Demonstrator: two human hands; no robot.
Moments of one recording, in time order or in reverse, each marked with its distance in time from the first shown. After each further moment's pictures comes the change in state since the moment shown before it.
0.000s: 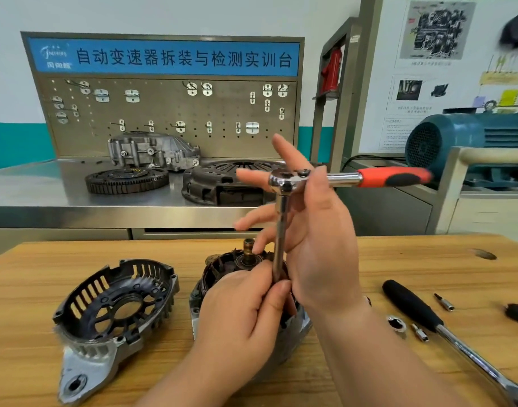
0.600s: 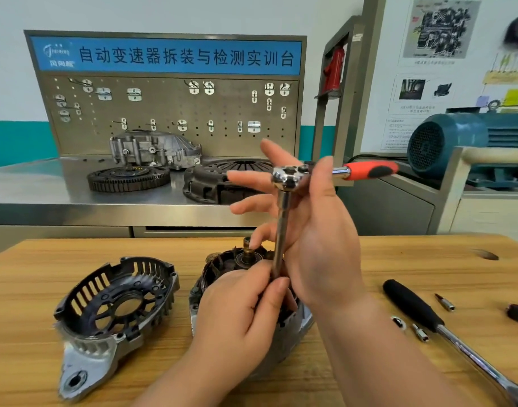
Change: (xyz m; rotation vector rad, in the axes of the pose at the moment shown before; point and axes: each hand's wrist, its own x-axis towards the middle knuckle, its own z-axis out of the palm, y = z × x) left_hand 0.000 0.002 0.000 -0.061 0.006 0.012; right_hand 0.003 -0.005 0.003 0.083 -0.041 0.107
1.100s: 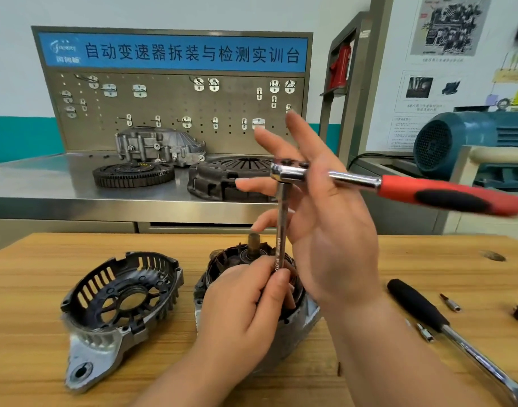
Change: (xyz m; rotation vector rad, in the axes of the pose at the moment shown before) left_hand -0.001 -0.001 0.001 0.012 0.042 -0.025; right_hand 0.001 -0.010 0.002 -0.033 -0.030 -0.123
